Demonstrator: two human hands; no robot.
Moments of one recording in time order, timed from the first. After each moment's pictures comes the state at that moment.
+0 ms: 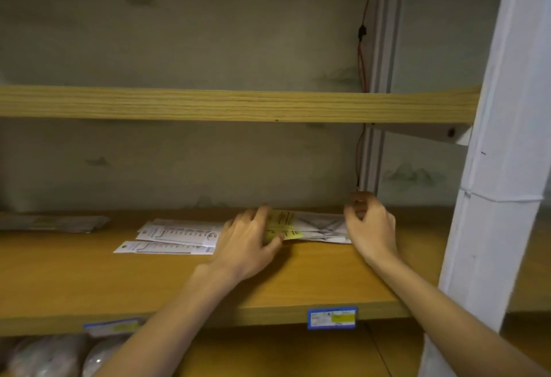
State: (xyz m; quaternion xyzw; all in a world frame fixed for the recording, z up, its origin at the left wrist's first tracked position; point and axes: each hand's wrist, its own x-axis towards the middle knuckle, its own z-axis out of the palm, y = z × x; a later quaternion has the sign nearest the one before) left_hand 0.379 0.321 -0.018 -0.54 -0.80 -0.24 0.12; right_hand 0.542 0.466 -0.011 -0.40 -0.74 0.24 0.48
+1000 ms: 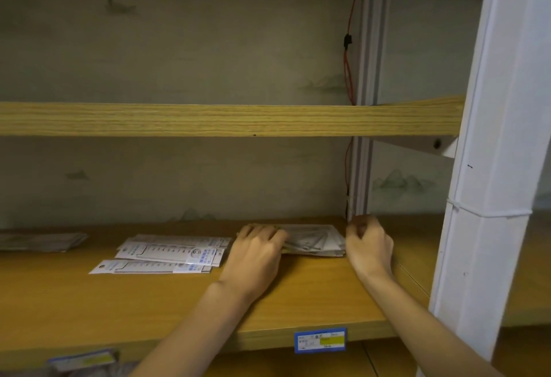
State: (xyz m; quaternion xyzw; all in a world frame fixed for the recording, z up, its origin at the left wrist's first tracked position) left_hand 0.387 0.362 -0.033 -0.62 -0.69 -0.19 0.31; right_hand 0.546 0.486 -0.025 -0.45 -0.69 0.28 0.50
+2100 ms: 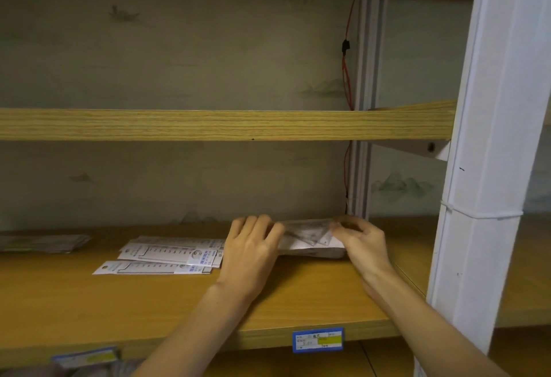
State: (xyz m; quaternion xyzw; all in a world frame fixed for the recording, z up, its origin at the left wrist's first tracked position) left_hand 0.388 0.360 -0.032 -0.56 -0.64 -0.25 0.46; right_hand 0.551 0.474 -0.014 -0.30 -0.62 0.54 0.49
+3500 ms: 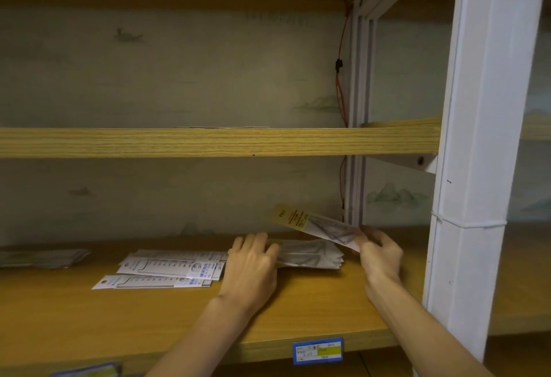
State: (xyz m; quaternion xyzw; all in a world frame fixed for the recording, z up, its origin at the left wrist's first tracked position) left_hand 0.388 0.360 -0.036 -0.59 -0.69 -0.20 0.37; right_hand 0.557 0.485 -0.013 -0.37 -0.47 0.54 0.59
